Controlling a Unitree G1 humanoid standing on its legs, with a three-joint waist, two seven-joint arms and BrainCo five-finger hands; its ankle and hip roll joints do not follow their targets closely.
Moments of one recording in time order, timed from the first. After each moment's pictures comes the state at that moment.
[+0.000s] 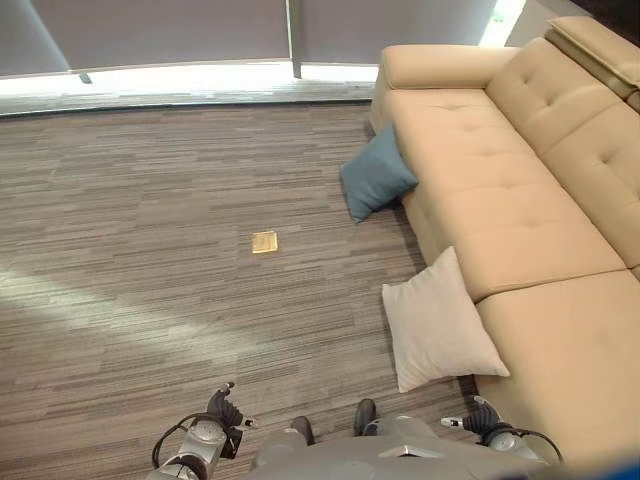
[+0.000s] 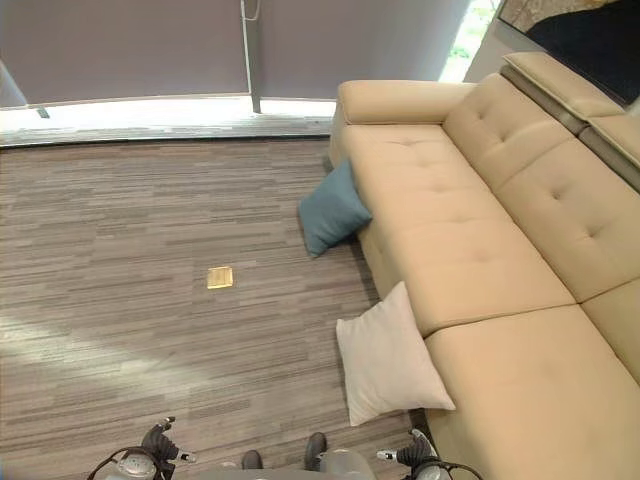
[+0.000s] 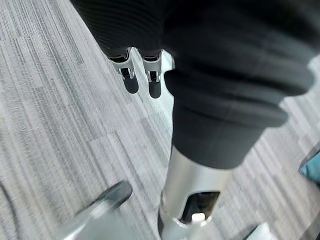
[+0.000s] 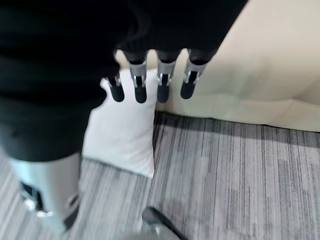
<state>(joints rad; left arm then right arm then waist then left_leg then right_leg) 0.01 0.30 -0.19 1.24 -0.02 -0.12 0.13 0.01 -0.25 0.24 1.24 -0.13 -0.05 -0.20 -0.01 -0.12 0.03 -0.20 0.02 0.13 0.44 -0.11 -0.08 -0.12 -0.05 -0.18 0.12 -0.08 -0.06</state>
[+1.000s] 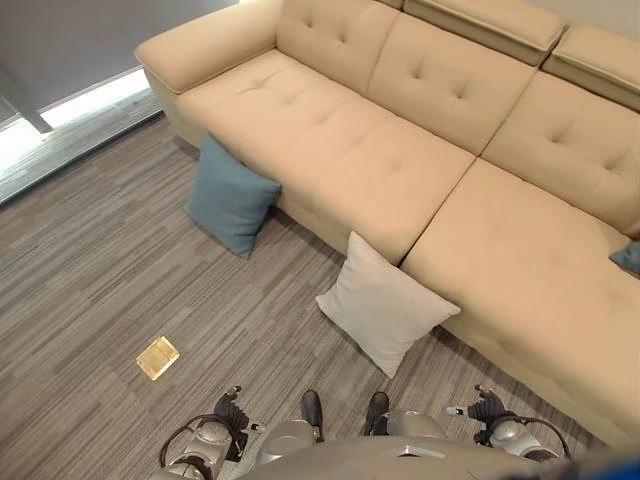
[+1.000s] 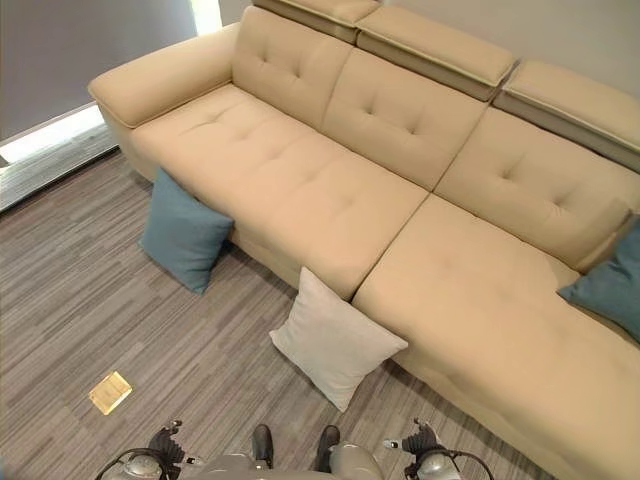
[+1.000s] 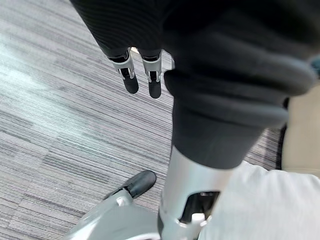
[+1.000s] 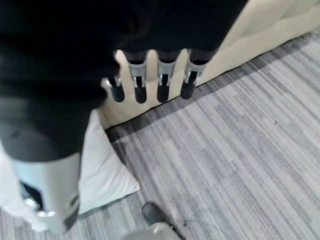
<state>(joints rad) -0.02 0.29 -0.22 1.26 -0.01 -0.12 0.11 -0.03 -0.25 0.22 1.25 -0.10 -0.04 -0.20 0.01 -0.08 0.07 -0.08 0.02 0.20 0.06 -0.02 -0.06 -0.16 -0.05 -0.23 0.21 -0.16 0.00</state>
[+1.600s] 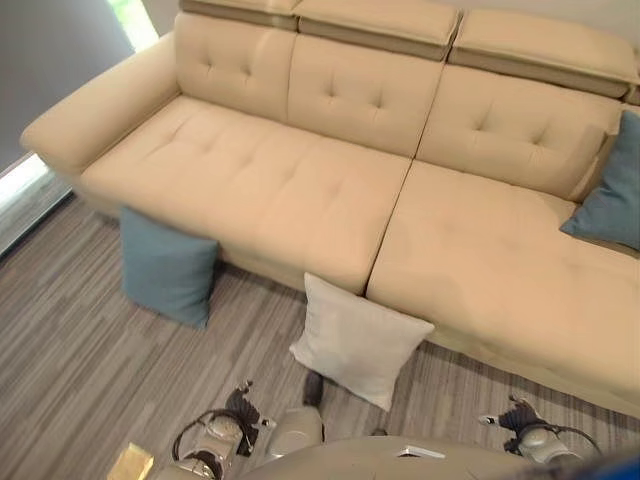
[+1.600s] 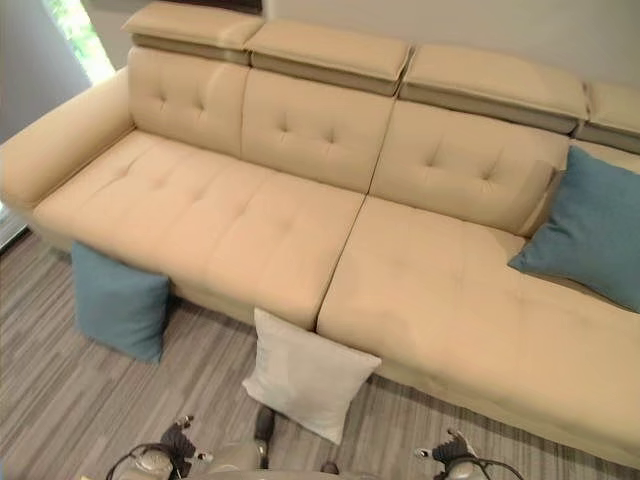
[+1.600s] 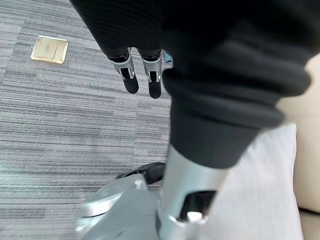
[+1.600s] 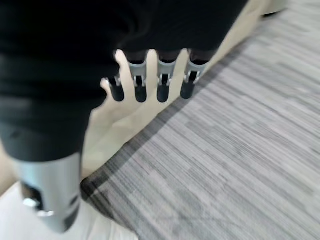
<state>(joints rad) -0.07 0.26 -0.23 1.28 -0.01 -0.11 0.11 -0.03 -0.31 0.22 1.31 -0.10 -0.04 -0.22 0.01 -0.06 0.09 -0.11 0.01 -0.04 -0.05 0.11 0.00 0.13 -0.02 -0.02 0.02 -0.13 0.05</state>
